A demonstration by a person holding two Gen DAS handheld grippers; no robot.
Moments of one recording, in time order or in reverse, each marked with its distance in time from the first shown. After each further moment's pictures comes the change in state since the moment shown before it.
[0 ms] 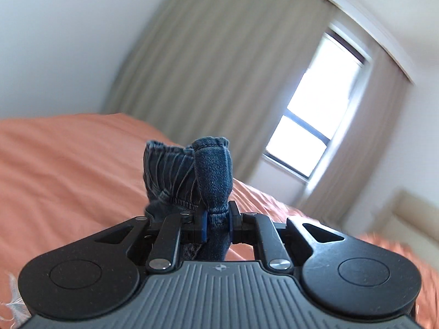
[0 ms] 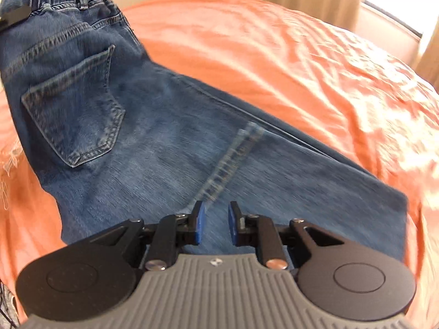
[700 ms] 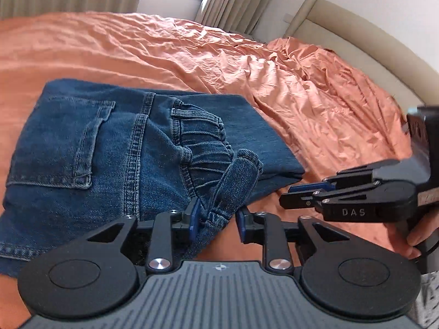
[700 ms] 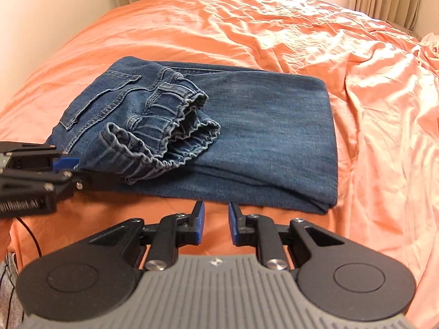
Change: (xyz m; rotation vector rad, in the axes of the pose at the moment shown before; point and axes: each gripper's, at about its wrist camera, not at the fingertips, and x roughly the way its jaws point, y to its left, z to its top) left arm 0.054 -0.108 -0.125 0.258 0.772 -0.376; right arm -0.068 -0.070 -0.126 0.264 -0.012 -0.029
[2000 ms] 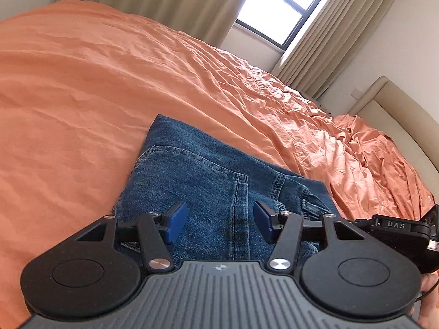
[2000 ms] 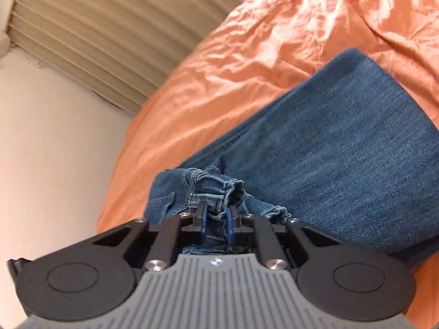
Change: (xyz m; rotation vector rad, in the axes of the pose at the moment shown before) left arm -0.014 0.113 0.044 -0.276 -0.224 0.176; right arm 0.067 -0.036 0.051 0.646 -0.251 0.481
